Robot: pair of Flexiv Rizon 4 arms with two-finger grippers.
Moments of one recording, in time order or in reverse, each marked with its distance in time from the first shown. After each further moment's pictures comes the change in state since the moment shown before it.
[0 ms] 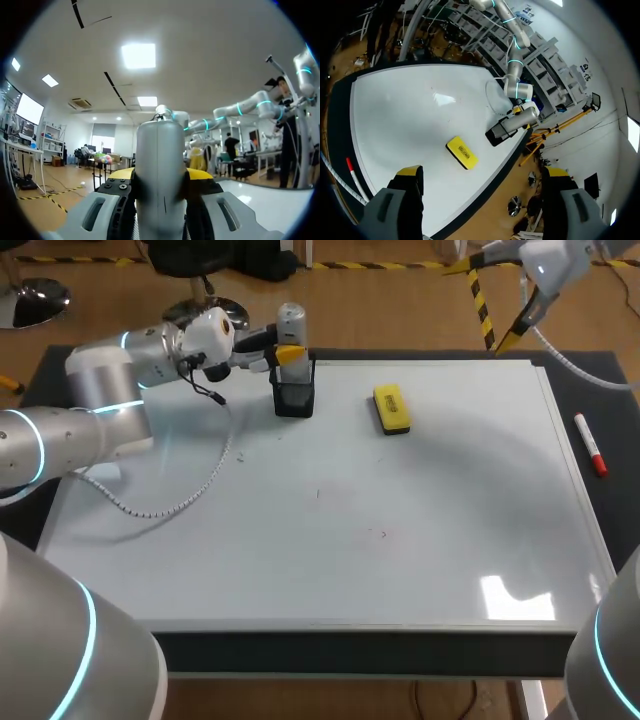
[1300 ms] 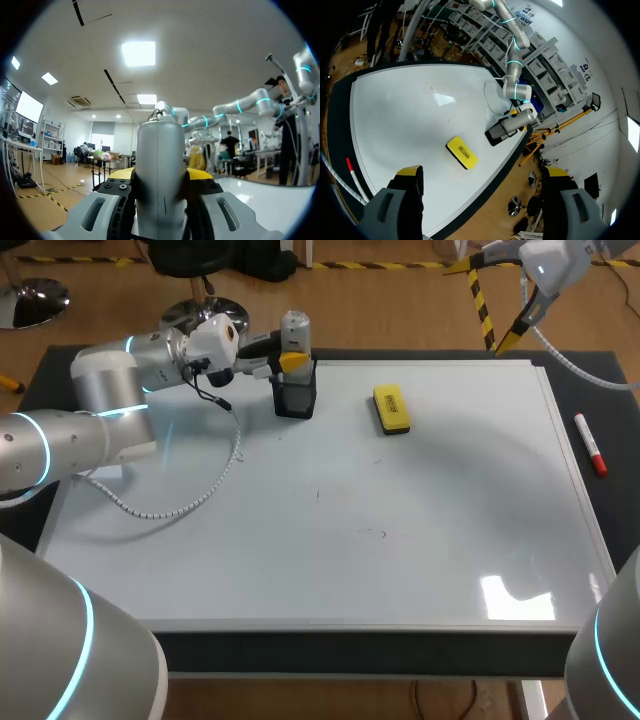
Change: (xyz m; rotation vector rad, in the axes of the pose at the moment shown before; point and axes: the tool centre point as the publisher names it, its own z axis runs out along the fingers) left arm 0.001 0.015 0.001 -0.019 0.007 -0.004; right arm 0.000 0.000 0.000 0.000 0.000 0.000
